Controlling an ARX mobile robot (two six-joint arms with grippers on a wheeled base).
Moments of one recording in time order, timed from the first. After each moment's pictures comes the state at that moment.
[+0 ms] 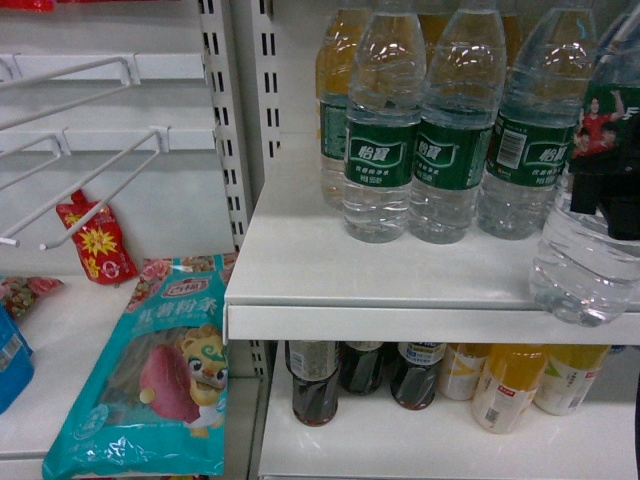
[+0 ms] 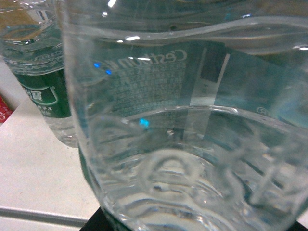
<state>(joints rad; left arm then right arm) 0.00 0.01 0.01 0.00 0.00 0.00 0.22 1.46 0.58 0.59 0.09 0.07</state>
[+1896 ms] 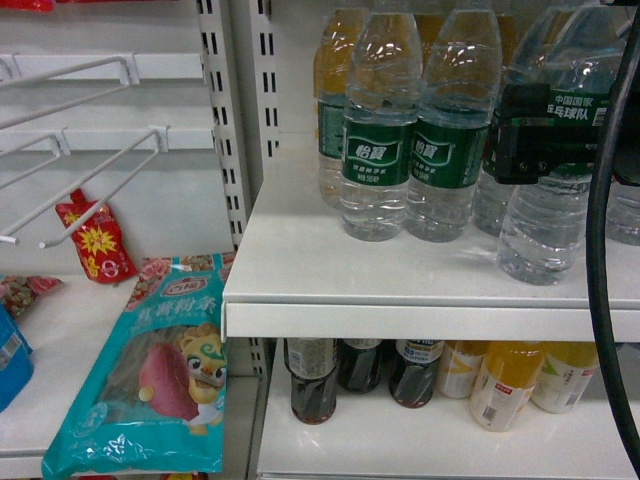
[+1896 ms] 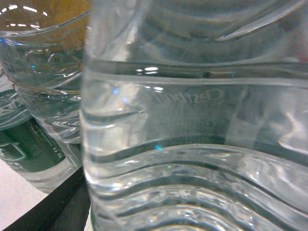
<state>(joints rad) 0.00 0.01 0.01 0.00 0.00 0.00 0.20 1.71 0.83 0.58 0.05 0.08</state>
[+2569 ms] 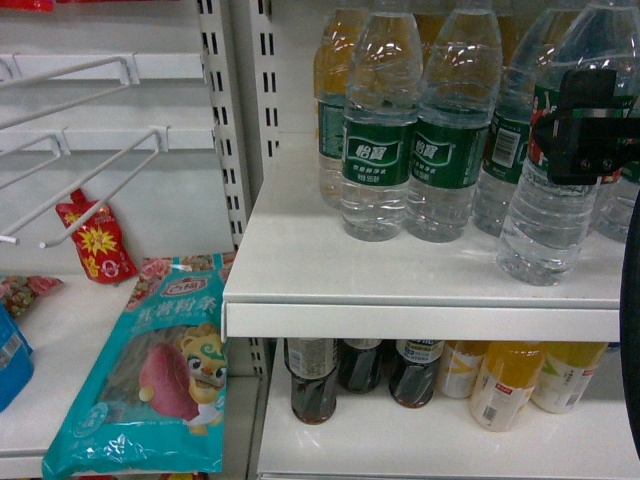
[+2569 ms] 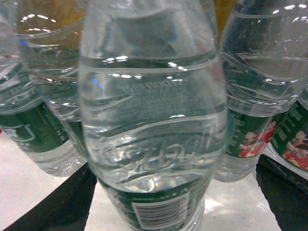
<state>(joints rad) 0.00 0.01 0.01 0.00 0.00 0.00 0.17 1.57 0.73 0.54 0.04 0.08</state>
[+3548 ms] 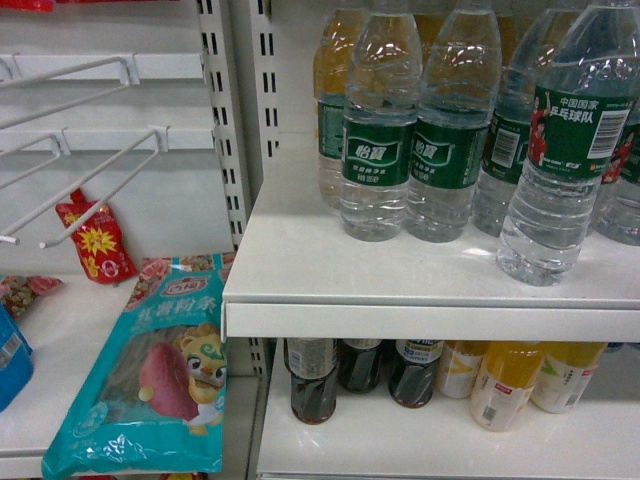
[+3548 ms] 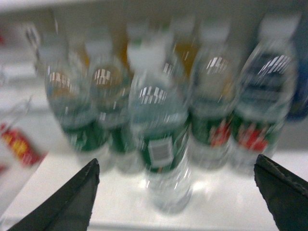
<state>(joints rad) 0.00 0.01 0.01 0.00 0.00 0.00 0.18 1.07 0.46 0.47 0.05 0.14</state>
